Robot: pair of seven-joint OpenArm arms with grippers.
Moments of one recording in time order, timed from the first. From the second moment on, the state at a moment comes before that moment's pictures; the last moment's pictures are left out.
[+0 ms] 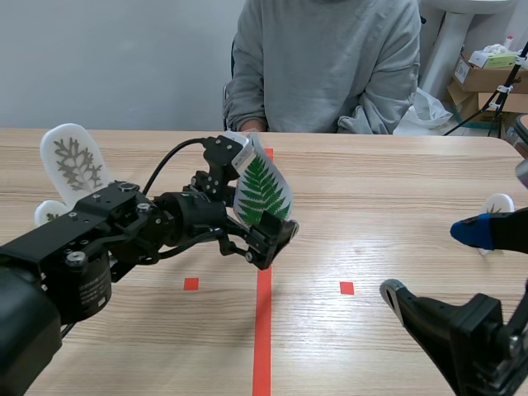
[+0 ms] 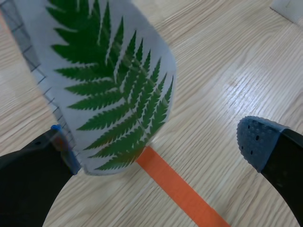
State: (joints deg) left arm -16.6 -3.7 18.7 55.7 -5.3 -32.8 7.0; right arm -45.8 18.4 18.6 125.4 17.5 40.6 -15.4
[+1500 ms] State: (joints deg) left arm -15.5 -3.1 18.2 55.7 -5.4 -32.4 -1.2; right arm -45.8 18.4 18.6 125.4 17.5 40.6 -15.4
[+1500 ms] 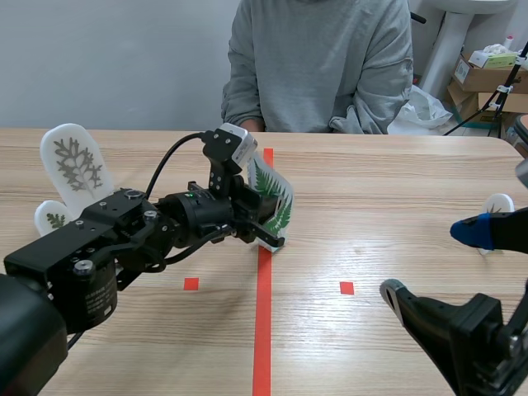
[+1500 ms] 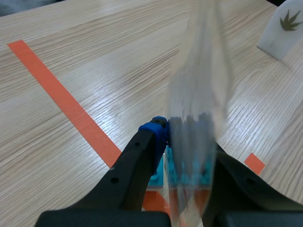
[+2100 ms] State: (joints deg) left arm -15.6 -11.5 -0.1 55.7 -6.7 -23.7 -3.3; right arm -45.8 18.4 18.6 125.4 17.5 40.6 -15.4
